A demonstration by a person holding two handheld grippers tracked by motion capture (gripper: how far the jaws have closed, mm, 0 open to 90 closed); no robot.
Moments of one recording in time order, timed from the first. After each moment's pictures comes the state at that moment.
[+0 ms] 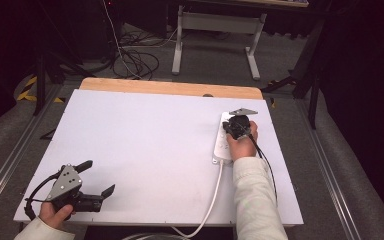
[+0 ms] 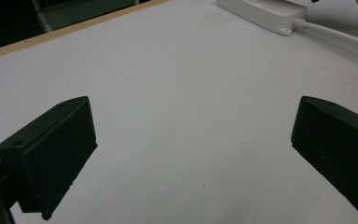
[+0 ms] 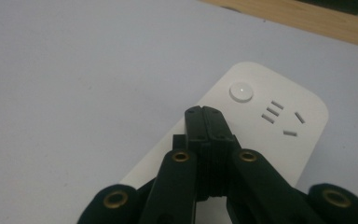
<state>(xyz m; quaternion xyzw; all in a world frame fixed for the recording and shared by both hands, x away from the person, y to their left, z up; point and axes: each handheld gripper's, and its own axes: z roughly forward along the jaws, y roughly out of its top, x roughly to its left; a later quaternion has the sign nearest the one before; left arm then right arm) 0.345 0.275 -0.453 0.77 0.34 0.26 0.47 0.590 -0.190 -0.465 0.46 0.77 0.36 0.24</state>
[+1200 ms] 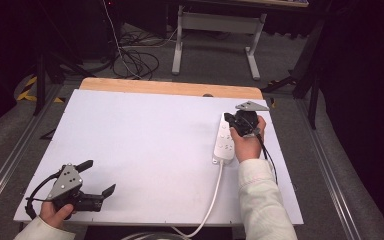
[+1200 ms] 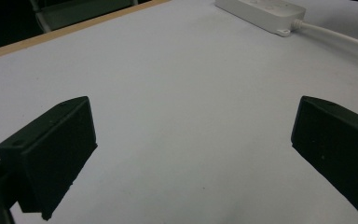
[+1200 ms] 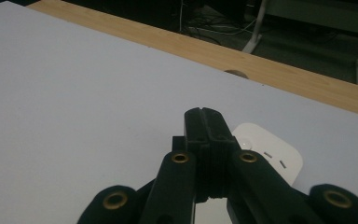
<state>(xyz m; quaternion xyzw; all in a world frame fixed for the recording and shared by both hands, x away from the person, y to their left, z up) 0.346 0.275 -0.453 0.77 0.34 0.25 0.48 0.562 -0.191 -0.411 0.43 0.75 0.43 0.26</state>
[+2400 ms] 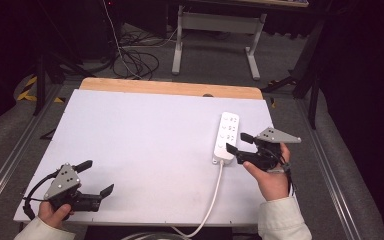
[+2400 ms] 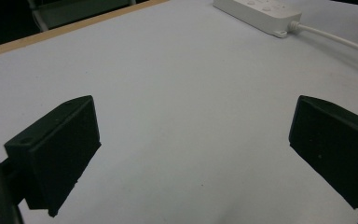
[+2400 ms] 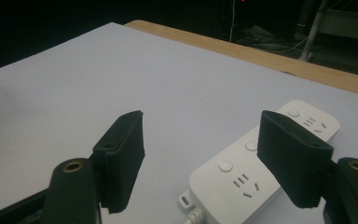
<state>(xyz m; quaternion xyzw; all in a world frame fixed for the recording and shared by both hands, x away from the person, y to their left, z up) 0.344 0.279 -0.449 0.77 0.34 0.25 0.48 0.449 -0.226 -0.390 0.36 0.76 0.50 0.20</state>
